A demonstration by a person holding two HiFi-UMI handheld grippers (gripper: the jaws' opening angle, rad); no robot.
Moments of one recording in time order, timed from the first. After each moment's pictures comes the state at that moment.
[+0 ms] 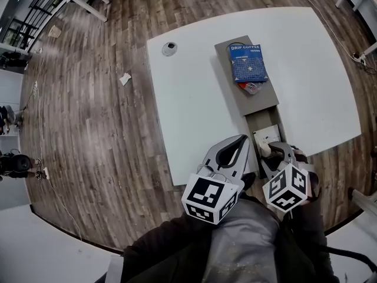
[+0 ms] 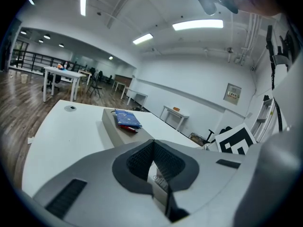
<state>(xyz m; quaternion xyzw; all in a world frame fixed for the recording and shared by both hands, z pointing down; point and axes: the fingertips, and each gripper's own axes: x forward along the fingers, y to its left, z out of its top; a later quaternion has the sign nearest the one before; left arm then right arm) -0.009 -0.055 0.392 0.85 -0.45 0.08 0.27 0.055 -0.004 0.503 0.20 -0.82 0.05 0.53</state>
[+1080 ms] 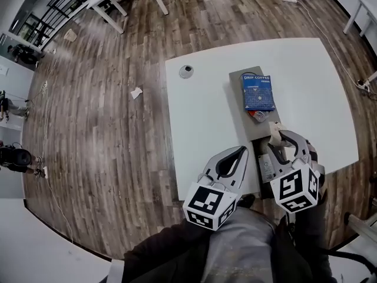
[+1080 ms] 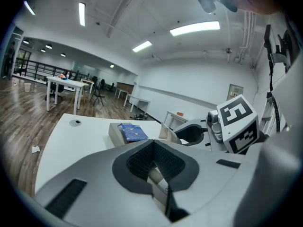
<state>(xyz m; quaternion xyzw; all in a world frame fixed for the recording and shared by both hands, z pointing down) -0.033 -0.078 0.360 0.84 -0.48 0.07 0.24 0.041 -0.105 0.398 0.33 -0.84 -0.04 0.43</state>
